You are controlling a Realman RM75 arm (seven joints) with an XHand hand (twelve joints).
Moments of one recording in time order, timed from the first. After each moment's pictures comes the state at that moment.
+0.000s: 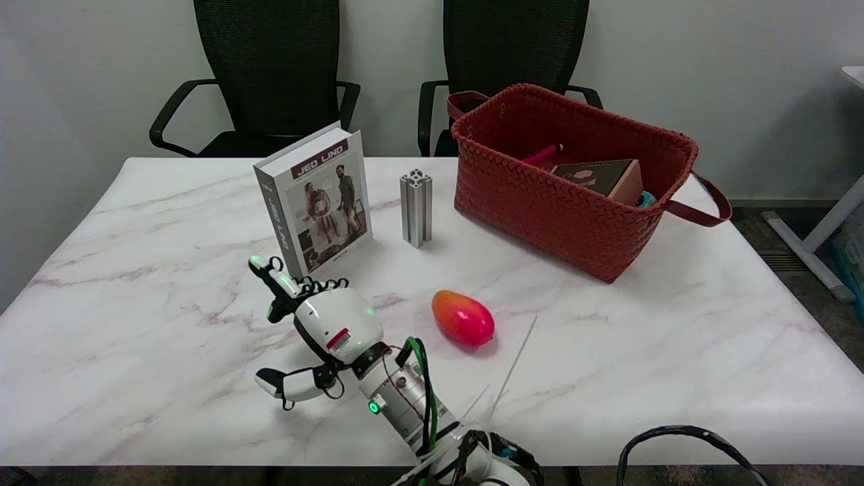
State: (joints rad) arm 0.19 -1.59 -2.41 0.89 0.56 0.91 0.16
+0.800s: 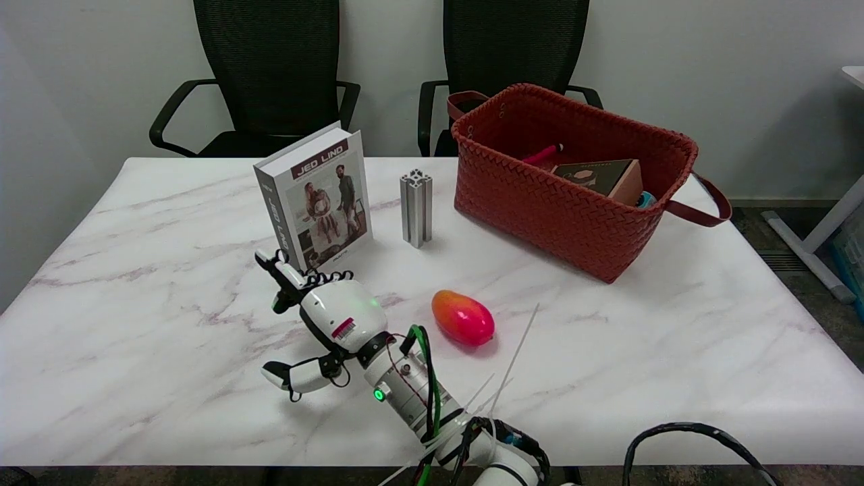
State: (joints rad) arm 0.19 -1.57 -2.36 0.93 0.52 0.84 0.20
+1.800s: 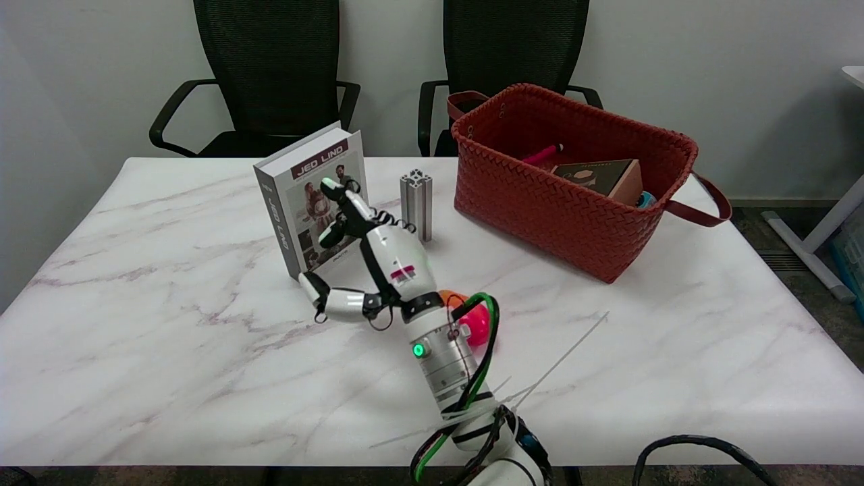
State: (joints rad) arm 0.13 -1.55 -2.30 1.11 0.73 0.98 0.20
